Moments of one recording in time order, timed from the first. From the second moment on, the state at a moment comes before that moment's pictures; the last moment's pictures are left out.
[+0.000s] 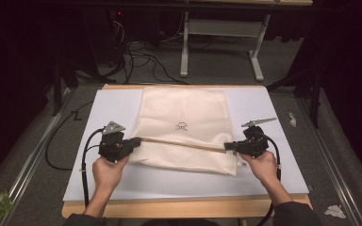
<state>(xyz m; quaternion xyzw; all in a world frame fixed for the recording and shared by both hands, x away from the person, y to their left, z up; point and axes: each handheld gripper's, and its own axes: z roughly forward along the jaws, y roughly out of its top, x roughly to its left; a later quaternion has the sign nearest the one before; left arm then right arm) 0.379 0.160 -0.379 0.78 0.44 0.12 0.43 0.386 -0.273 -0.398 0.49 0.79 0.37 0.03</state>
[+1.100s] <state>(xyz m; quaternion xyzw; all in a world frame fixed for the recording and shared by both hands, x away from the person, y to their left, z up) 0.381 0.180 -0.378 0.77 0.46 0.11 0.42 0.389 -0.278 -0.395 0.50 0.79 0.36 0.05</state>
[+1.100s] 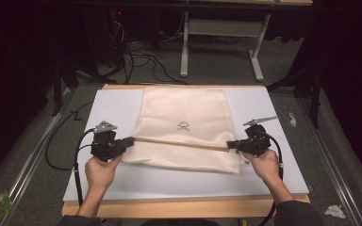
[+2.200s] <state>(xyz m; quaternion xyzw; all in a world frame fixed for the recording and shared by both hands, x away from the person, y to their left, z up) 0.386 0.188 -0.385 0.78 0.47 0.12 0.40 0.394 -0.278 -0.393 0.50 0.79 0.34 0.06</state>
